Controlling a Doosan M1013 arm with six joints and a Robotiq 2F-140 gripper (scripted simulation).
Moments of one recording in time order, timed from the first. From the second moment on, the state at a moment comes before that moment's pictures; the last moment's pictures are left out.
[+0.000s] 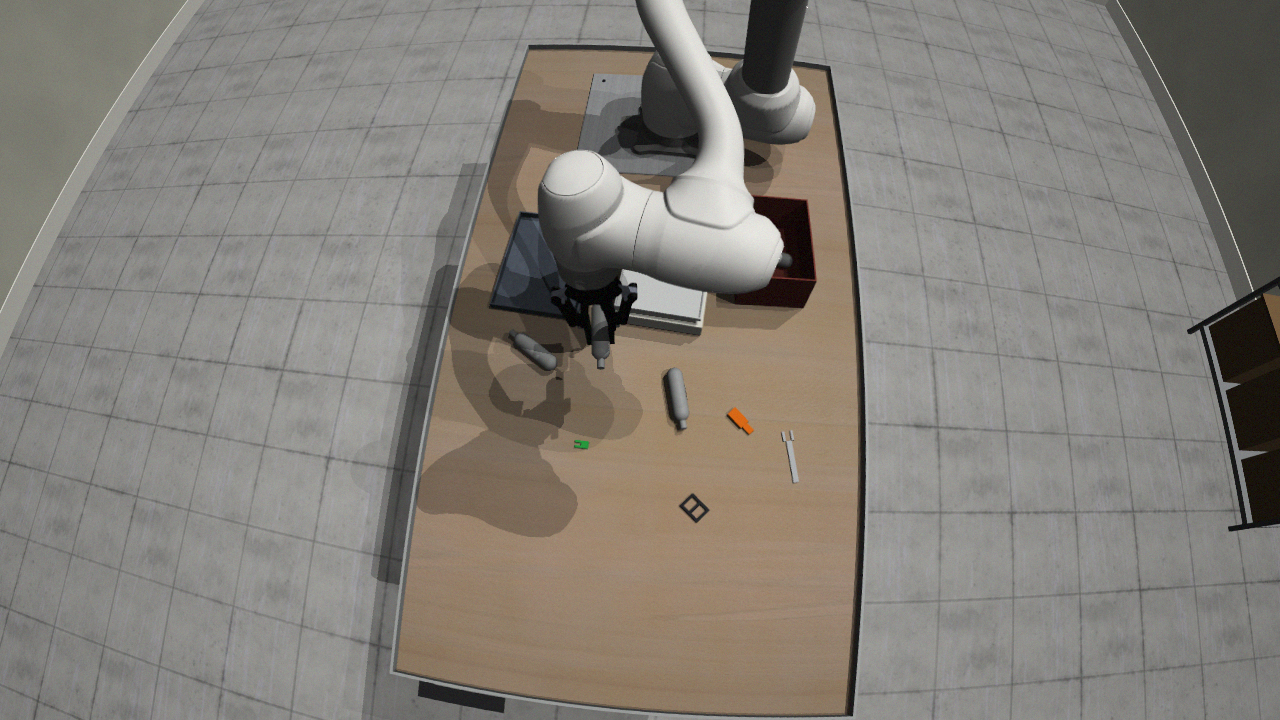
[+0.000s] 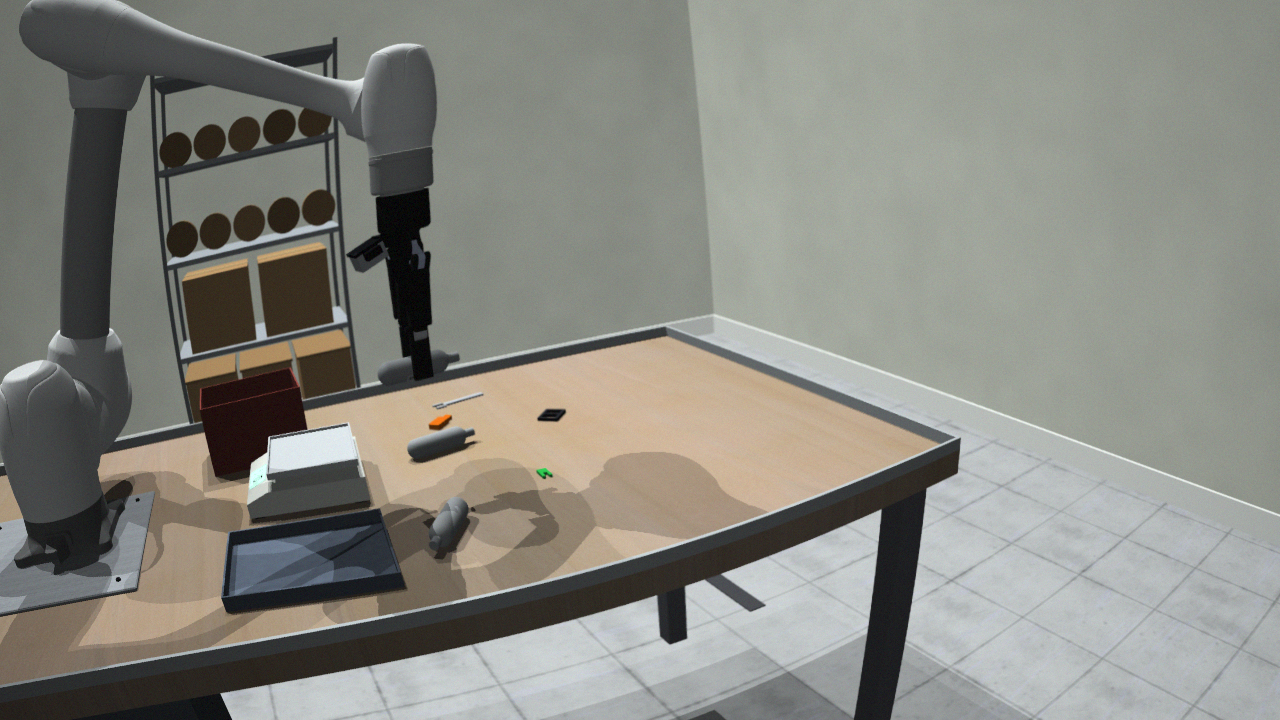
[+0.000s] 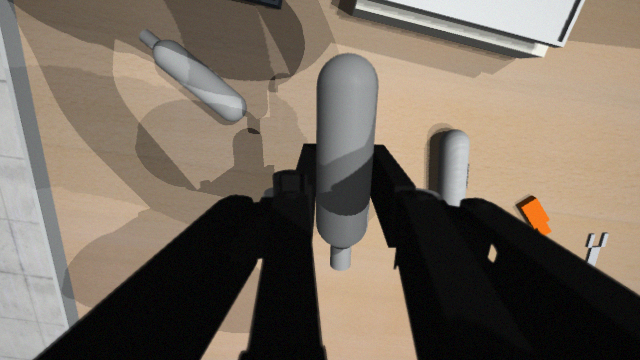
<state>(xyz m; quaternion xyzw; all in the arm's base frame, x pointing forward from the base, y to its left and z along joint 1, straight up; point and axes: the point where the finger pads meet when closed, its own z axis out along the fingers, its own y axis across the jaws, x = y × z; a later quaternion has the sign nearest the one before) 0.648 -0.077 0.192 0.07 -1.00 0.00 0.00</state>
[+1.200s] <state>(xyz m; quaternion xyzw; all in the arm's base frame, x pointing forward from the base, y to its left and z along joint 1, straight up) 0.474 0.012 0.200 0.56 -0.83 0.01 0.02</state>
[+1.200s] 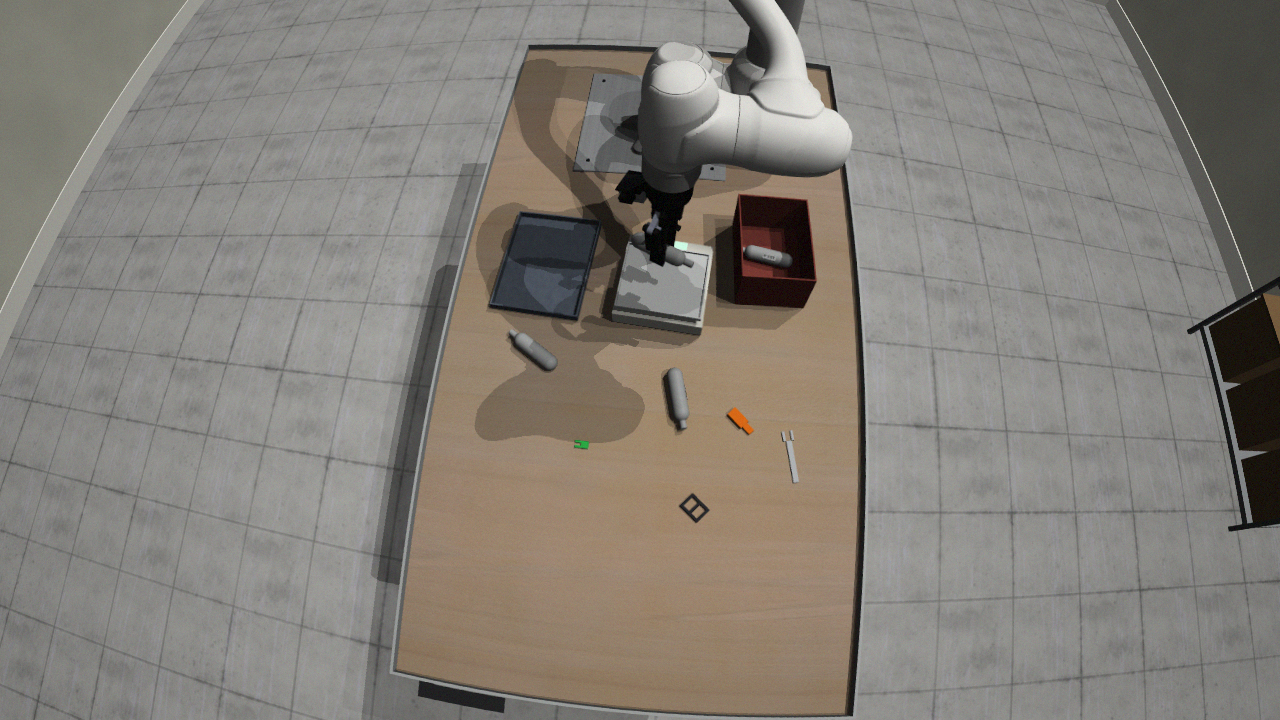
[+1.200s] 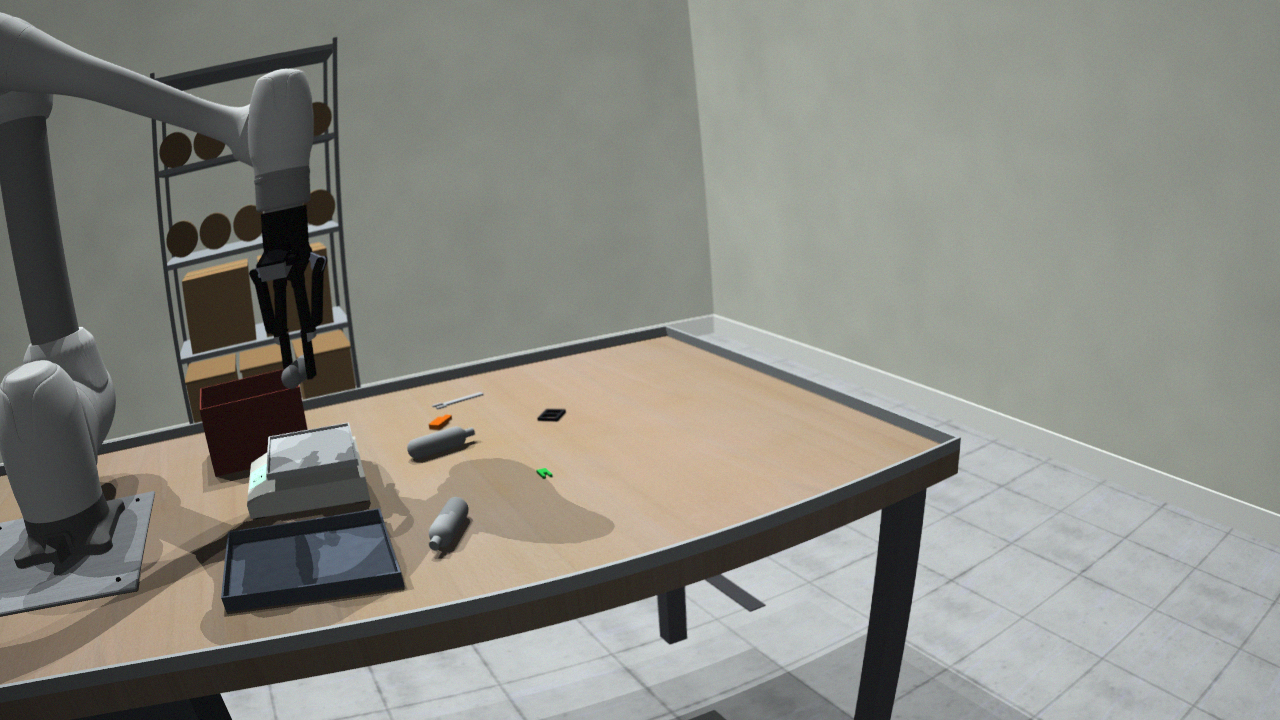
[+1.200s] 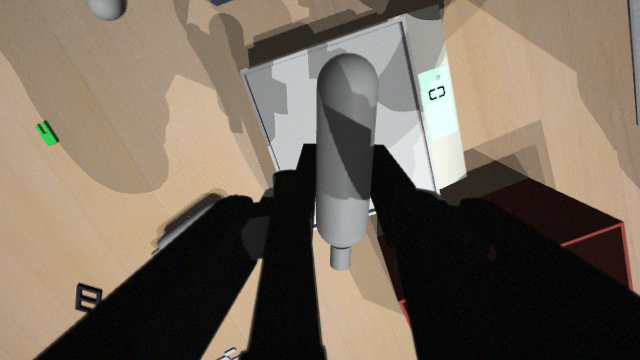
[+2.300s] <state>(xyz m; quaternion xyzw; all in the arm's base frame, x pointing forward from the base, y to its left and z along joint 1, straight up) 0.465 0.016 0.125 0.68 -0.73 0.00 0.00</state>
